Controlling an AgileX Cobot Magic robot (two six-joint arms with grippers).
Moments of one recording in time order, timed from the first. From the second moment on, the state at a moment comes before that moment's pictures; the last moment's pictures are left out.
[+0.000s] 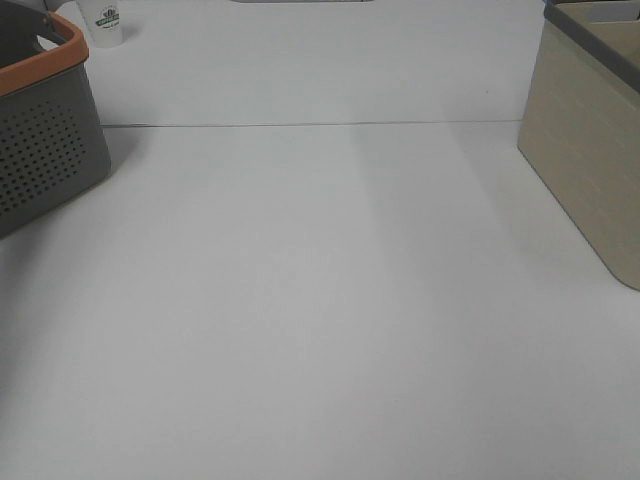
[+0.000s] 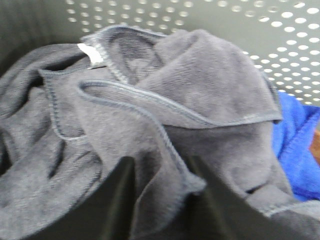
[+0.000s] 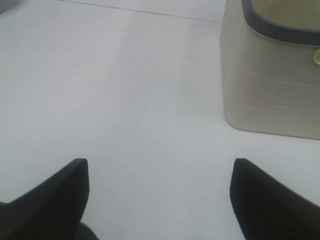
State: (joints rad) left arm 0.18 2.12 -1.60 0.62 0.60 -1.40; right arm 0.17 0.00 -0.50 -0.01 1.05 -0.05
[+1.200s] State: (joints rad) left arm 0.18 1.80 -1.60 0.81 0.29 -1.38; right arm 0.17 0.00 -0.50 -0.01 1.05 -0.05
